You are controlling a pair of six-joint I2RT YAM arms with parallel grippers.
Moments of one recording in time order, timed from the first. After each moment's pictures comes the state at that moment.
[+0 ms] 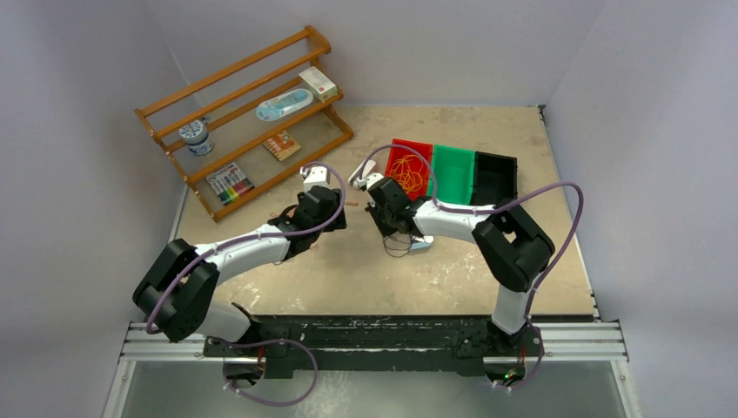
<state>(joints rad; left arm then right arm) -0.66 1.42 0.71 0.02 -0.37 -0.58 0.77 1.83 1.08 -0.21 0.17 0.13</state>
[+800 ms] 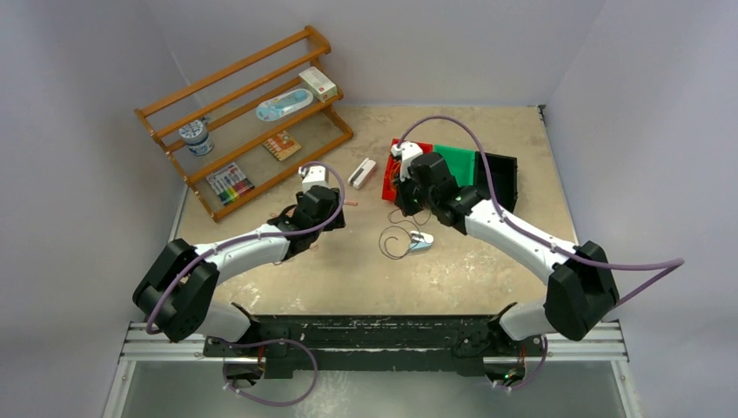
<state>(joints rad) -0.66 1.42 0.71 0.02 -0.39 -0.58 0.65 1.41 1.05 -0.29 0.05 0.17</state>
